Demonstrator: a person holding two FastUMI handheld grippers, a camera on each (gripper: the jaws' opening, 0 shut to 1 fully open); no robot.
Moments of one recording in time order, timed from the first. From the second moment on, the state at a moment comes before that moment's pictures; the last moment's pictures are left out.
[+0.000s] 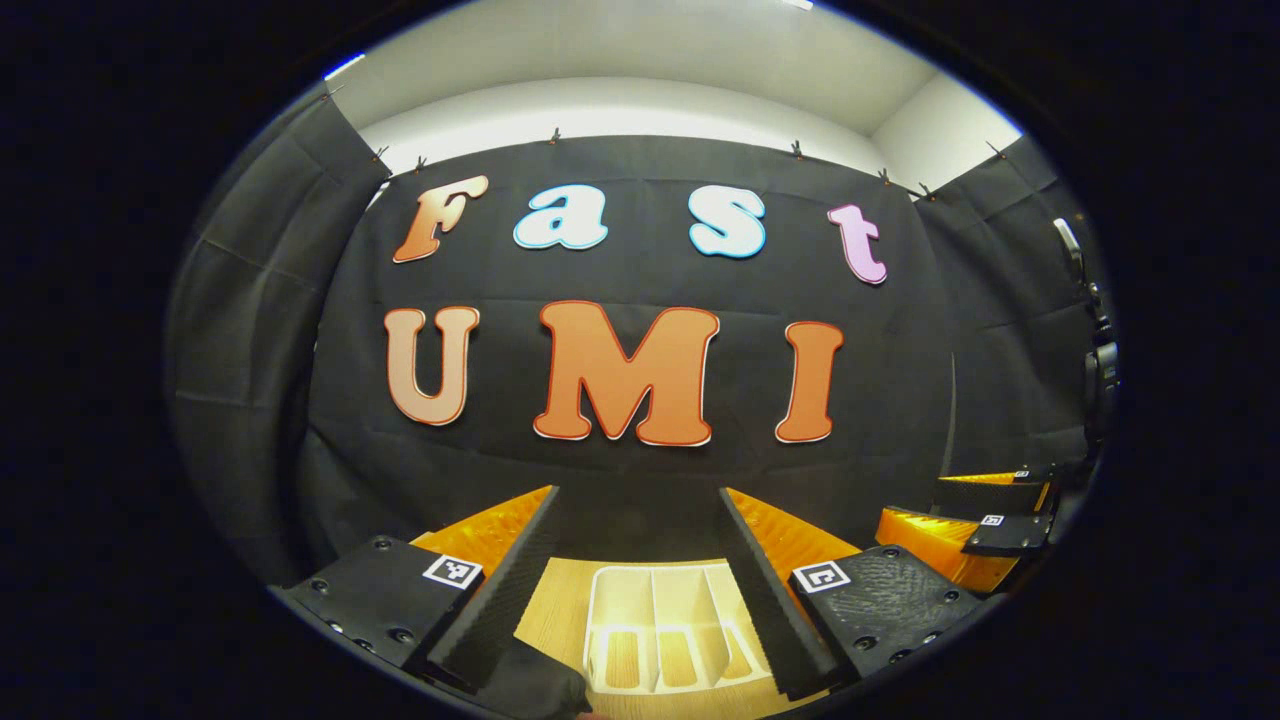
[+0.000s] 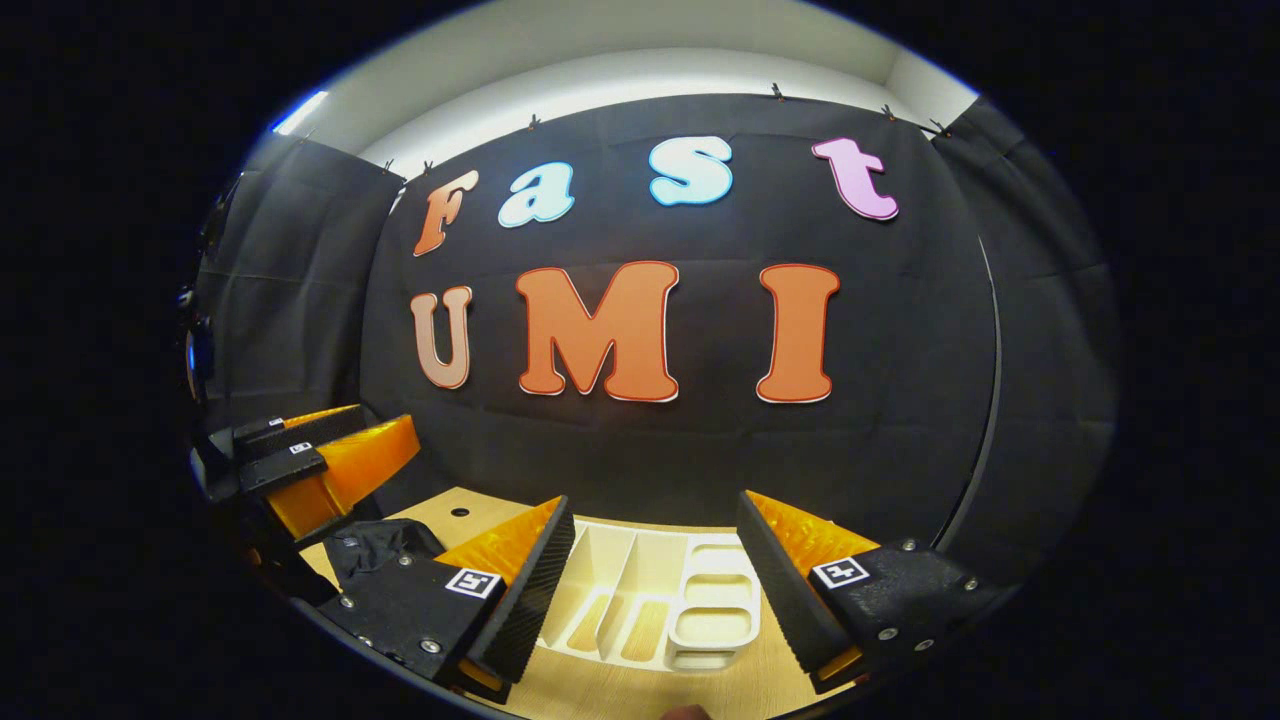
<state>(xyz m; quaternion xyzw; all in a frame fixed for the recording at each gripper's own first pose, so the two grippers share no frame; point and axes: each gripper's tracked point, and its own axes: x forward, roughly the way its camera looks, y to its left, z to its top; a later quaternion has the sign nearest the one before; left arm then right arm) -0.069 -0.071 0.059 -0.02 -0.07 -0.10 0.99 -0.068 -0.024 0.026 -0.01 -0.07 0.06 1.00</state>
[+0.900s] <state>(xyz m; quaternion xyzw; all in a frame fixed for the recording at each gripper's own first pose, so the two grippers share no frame) -0.061 -0.044 0.009 0.00 -0.02 -0.10 0.99 -0.058 0.005 0.007 -0.01 -0.06 0.05 1.00</state>
